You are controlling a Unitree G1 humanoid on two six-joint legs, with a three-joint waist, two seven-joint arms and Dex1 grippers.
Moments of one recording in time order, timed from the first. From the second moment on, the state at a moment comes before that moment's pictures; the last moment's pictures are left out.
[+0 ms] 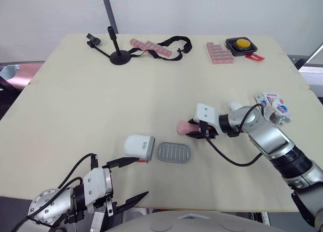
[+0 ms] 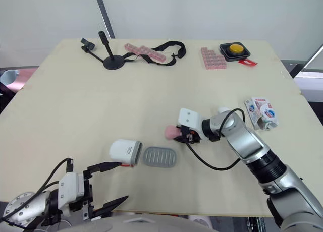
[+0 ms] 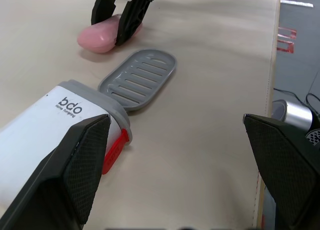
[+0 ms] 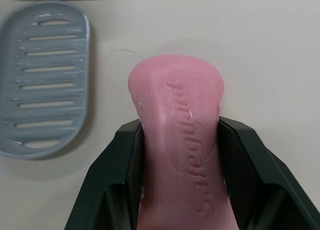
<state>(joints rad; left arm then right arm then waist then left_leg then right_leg) 0.63 0.64 0.04 -0.53 -0.38 -0.16 -0.96 -0.48 -0.63 0.42 -0.23 0.16 0.61 1.04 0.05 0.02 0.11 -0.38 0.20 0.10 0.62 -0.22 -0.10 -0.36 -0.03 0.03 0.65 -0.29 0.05</state>
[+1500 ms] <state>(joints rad) 0.61 0.59 0.06 -0.28 -0.38 -0.37 -1.03 -0.58 -0.54 0.57 -0.56 0.36 1.16 0.85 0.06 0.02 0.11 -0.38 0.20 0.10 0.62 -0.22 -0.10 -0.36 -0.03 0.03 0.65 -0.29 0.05</state>
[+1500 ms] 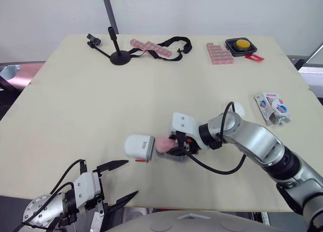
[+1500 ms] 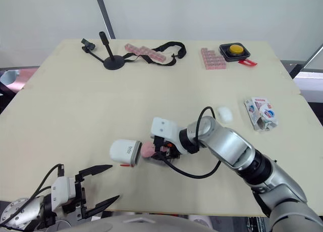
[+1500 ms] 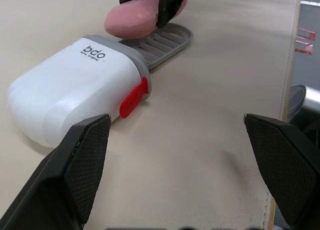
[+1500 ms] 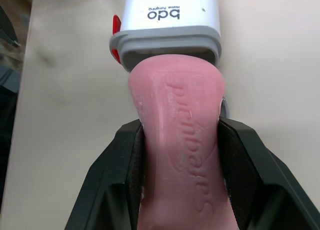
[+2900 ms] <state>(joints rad) 0.50 0.70 0.09 -0.28 -0.41 -0.36 -1.12 -0.26 -0.63 0.16 -0.43 0.50 0.56 1.09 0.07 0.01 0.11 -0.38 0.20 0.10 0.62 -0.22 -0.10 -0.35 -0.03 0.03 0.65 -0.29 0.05</state>
